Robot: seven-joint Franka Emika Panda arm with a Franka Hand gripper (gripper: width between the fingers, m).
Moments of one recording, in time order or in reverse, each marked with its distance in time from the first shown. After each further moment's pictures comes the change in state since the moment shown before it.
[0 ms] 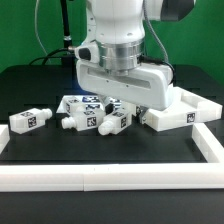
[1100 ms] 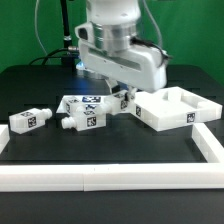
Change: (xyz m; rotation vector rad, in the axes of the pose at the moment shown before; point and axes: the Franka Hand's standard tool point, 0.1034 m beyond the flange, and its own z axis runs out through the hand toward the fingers) arm -0.040 0.042 -0.030 -0.005 -0.091 0.228
